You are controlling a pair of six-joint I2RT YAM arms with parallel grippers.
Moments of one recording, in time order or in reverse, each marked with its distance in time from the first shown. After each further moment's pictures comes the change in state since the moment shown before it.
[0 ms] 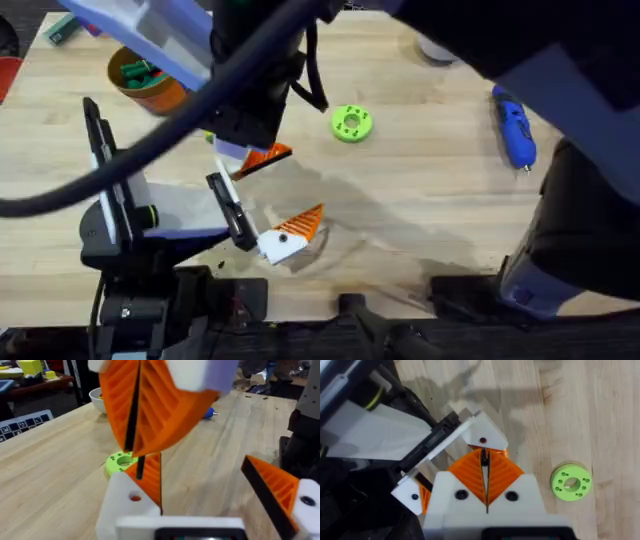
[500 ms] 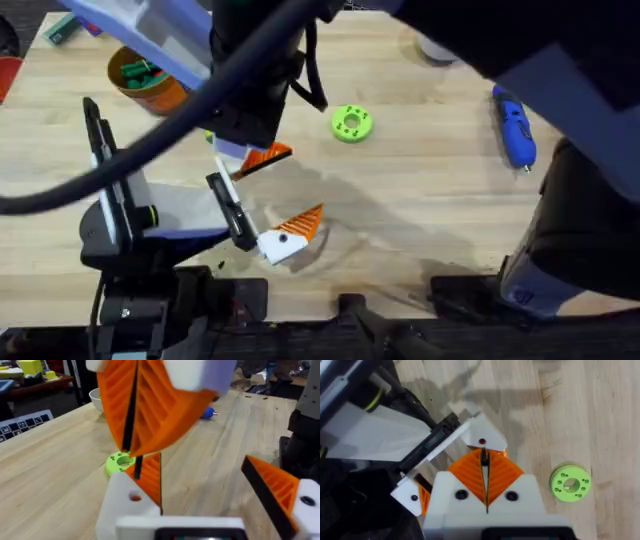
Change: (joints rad) left arm 0.000 0.000 0.000 0.000 0.000 0.000; right arm 0.000 0.000 0.000 0.005 0.000 0.000
